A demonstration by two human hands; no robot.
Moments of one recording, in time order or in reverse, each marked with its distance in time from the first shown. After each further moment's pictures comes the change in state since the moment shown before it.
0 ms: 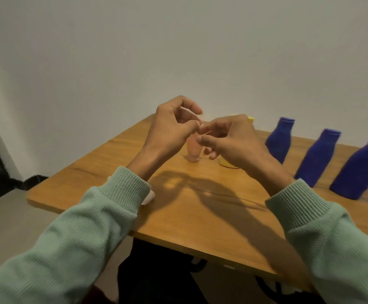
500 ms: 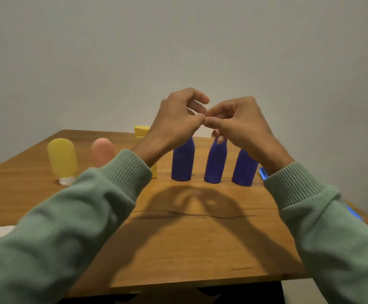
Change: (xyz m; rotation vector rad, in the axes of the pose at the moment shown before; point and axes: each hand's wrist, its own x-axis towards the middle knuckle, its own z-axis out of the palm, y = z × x) left_hand 0.039 0.087 0.150 -0.050 -0.316 0.240; right_hand -0.037 0.029 -0.164 -0.211 0.372 0.096
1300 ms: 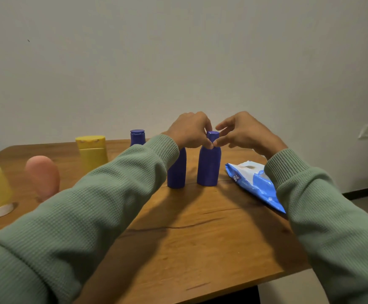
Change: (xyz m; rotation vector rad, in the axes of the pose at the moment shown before) left_hand 0.080 -0.008 0.141 0.467 -0.515 0.058; right_hand 0.027 0.116 -0.087 -0.225 -0.146 0.367
